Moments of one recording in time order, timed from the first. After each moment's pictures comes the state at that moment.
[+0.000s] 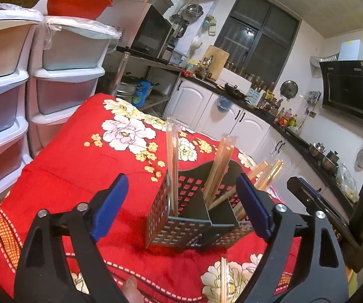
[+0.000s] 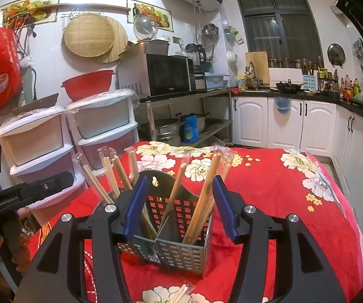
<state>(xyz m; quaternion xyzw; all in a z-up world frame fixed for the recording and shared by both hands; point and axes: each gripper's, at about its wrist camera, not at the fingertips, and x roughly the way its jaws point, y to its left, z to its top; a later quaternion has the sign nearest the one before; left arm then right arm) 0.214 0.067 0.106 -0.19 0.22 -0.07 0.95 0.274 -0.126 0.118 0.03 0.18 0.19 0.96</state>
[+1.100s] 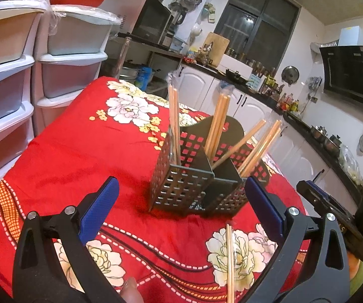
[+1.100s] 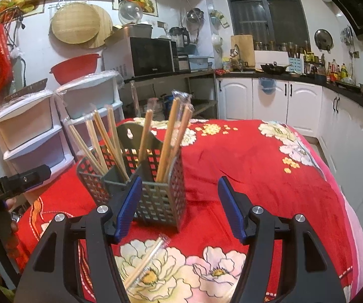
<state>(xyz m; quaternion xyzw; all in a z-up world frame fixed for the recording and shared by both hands) 0.182 0.048 0.074 -0.17 0.26 -0.07 0.95 0.236 -0.167 0.081 0.03 0.23 0.16 0.96</state>
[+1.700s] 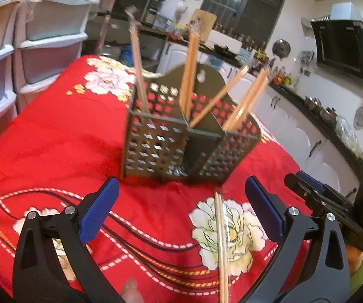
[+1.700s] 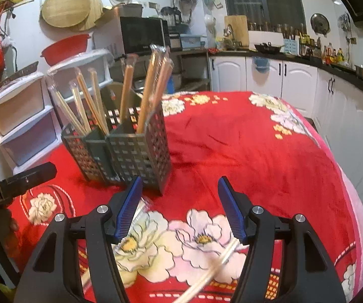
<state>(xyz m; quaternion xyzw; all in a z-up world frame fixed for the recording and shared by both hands) 0.187 0.000 0.035 -0.13 0.31 -0.11 0.93 0.229 -0.186 0.038 0.02 0.29 0.14 0.95</state>
